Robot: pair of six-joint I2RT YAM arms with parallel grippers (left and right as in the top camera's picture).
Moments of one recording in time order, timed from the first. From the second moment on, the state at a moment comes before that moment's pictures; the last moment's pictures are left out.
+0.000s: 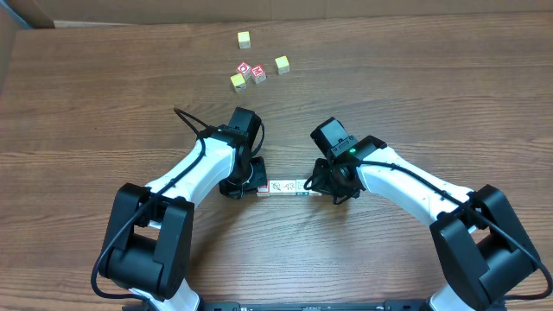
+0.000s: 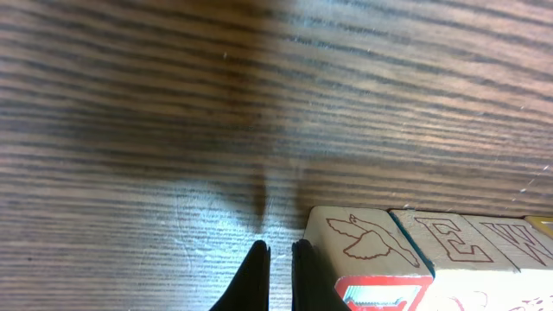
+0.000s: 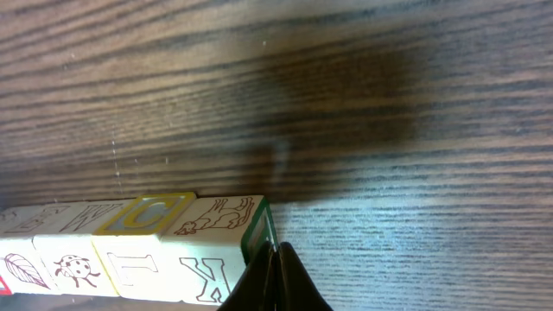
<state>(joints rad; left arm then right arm) -0.34 1.80 1.07 -0.80 0.12 -0.52 0.60 1.79 1.09 -0.68 -0.12 0.81</state>
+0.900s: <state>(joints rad) -0.34 1.80 1.07 -0.73 0.09 -0.52 0.59 1.79 1.08 -0.62 -0.10 0.94</state>
